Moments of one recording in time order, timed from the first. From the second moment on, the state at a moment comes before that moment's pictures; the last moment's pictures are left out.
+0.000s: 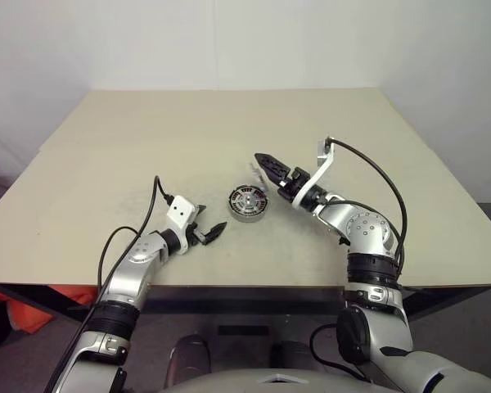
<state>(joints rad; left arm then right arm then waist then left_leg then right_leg) -0.25 0.29 -0.08 0.25 -0.17 0.12 -0.67 -0.57 -0.04 -0.33 0.18 0.85 0.94 0.40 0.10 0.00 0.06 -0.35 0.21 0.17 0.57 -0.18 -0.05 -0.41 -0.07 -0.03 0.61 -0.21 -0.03</state>
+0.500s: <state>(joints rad) -0.25 0.29 -0.08 0.25 -0.17 0.12 -0.66 -0.54 -0.14 0.02 0.22 0.48 0.57 0.55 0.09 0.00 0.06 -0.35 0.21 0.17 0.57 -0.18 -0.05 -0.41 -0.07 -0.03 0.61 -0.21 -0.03</state>
